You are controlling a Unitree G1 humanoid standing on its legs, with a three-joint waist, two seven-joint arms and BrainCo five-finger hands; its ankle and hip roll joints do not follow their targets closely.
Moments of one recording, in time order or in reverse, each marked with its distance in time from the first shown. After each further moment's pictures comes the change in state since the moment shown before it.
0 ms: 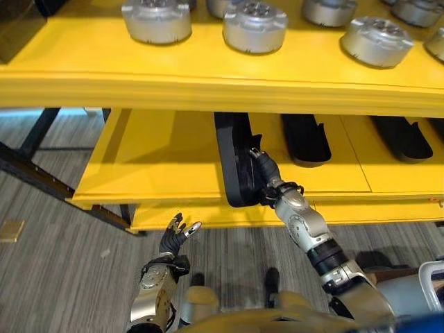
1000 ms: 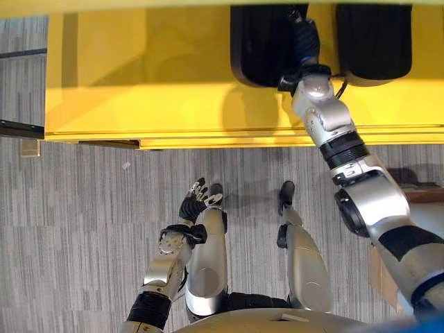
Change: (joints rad) left arm -0.125 0.059 -0.183 -0.088 -0.072 -0.019 0.043; right arm -0.719 -0.204 -0.107 0.331 -0.049 -0.053 -0.335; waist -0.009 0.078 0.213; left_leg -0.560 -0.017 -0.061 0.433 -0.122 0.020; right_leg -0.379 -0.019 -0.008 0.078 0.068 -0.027
